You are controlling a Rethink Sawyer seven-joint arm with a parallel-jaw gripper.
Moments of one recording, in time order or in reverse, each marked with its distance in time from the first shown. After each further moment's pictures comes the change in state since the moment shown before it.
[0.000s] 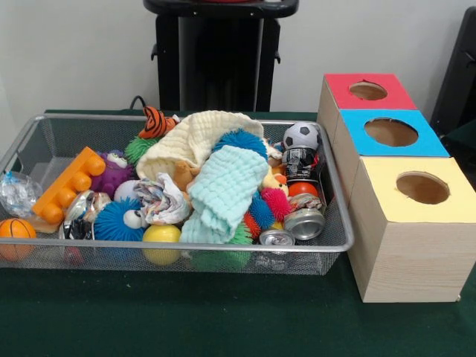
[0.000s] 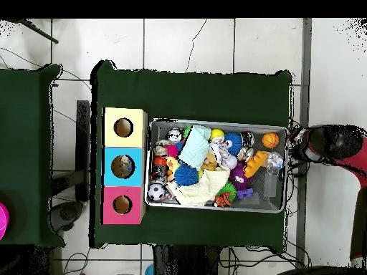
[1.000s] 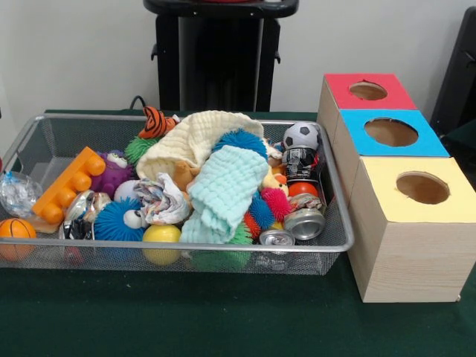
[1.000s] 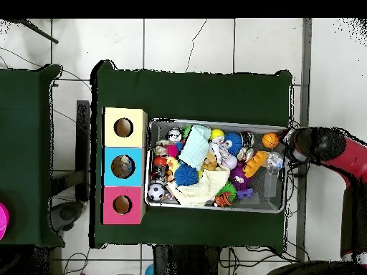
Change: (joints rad) arm 0.016 0.012 -0.005 0.061 -0.002 -0.090 0.000
